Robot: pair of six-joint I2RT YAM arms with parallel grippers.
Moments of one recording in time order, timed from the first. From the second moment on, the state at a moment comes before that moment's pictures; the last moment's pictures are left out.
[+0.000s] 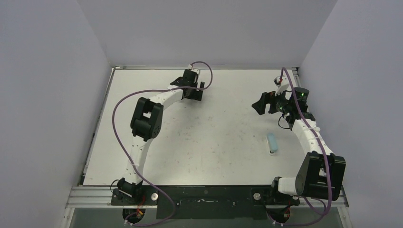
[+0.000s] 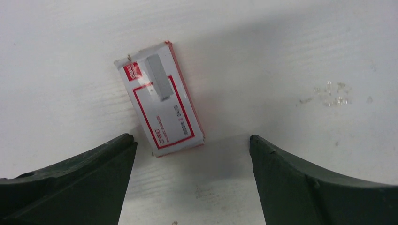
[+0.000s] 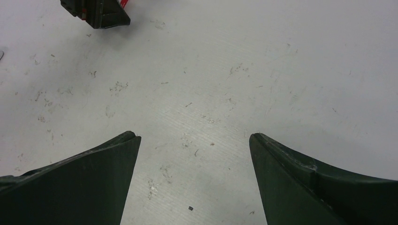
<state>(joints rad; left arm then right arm) -0.46 2.35 1.87 -0.36 -0.13 -0.17 -0.15 1.33 0.87 -0.08 -0.69 -0.11</state>
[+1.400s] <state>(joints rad) -0.73 1.77 1.02 -0.19 0.41 0.66 0.05 1.77 0.88 -0.12 -0.92 0.00</state>
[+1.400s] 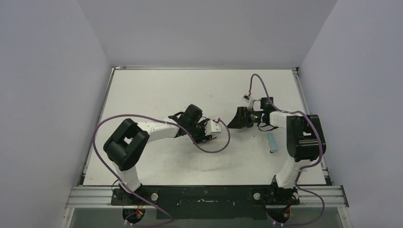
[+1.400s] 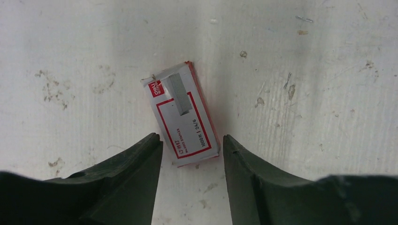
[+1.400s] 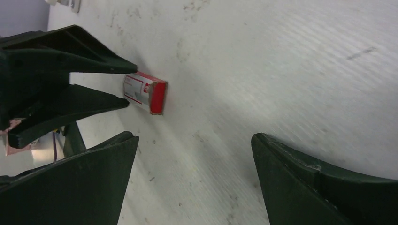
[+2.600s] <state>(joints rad) -0.75 1.84 1.00 -0.01 0.43 0.48 0.28 1.97 0.82 0.34 -1.21 0.35</state>
